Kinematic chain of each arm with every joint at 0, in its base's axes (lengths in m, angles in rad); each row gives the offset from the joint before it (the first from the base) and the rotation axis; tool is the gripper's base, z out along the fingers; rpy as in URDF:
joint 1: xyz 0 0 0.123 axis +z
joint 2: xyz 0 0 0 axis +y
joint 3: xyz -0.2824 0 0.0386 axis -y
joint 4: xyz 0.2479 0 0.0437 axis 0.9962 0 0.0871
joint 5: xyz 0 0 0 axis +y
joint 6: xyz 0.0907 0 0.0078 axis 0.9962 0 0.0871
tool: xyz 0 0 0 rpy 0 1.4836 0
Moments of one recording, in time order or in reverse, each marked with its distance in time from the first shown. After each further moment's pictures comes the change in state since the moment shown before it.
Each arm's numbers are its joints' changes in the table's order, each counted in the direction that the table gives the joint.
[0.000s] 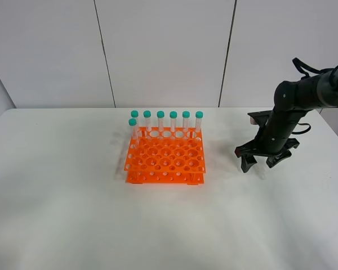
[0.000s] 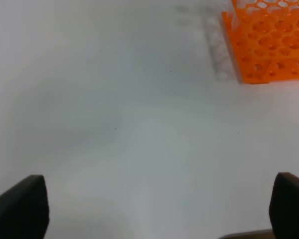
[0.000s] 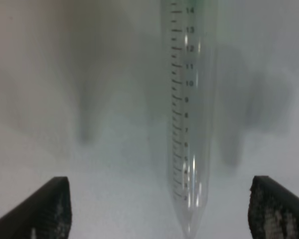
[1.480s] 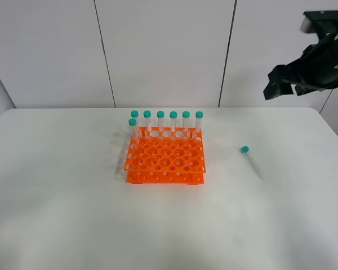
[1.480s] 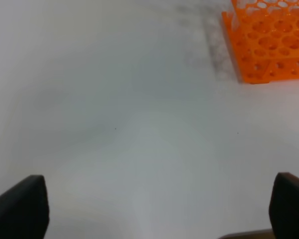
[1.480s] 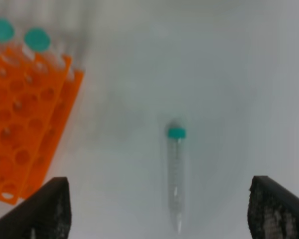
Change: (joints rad) left arm 0.000 0.000 0.000 0.000 0.000 0.000; right arm -0.029 -0.517 -0.004 0.124 0.027 -0.119
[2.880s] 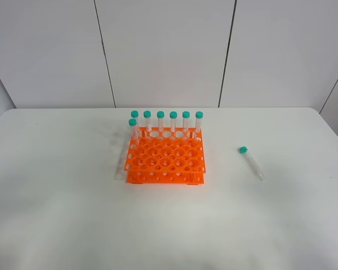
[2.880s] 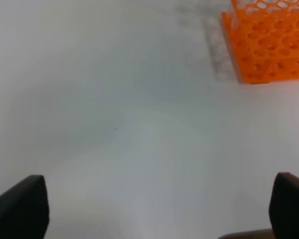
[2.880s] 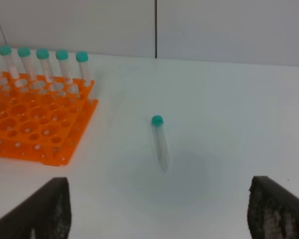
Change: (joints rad) left arm 0.000 0.000 0.000 0.000 0.000 0.000; right arm -0.047 -1.555 -0.777 -0.064 0.135 0.161
